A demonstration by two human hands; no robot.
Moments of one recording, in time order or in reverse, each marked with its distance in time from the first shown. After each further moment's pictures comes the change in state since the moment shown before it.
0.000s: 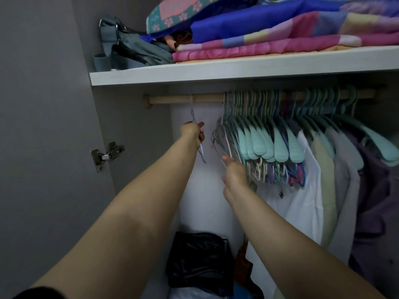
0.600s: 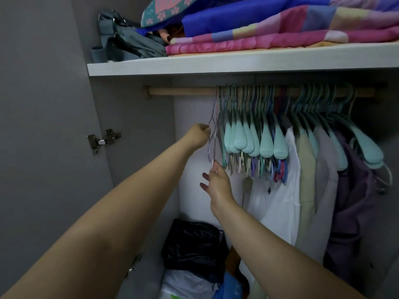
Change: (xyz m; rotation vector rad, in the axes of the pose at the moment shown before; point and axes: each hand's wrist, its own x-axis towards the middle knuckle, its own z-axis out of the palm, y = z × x) left_hand -0.064 -0.031 0.015 1.032 -0.160 0.378; right_hand -0.026 0.025 -0.047 -0.046 -0.296 0.016
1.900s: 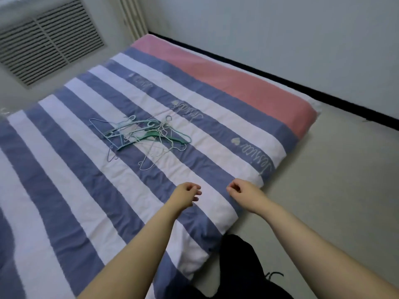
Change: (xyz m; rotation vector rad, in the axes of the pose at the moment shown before) left_hand -1.212 -0.266 -0.152 -0.546 1.479 -1.586; right_hand -0.915 0.390 0.257 -1.053 -2.433 -0.156
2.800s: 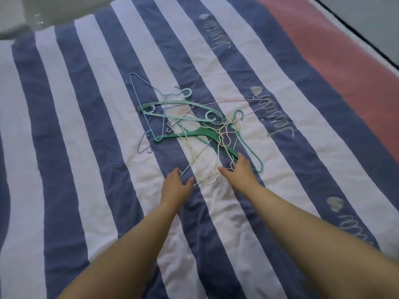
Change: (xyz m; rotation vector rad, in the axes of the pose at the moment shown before) left_hand 0.347 -0.094 -0.251 0.152 0.471 -0.292; right_hand 0.486 -0.183 0.170 -0.106 -0.154 -0.008
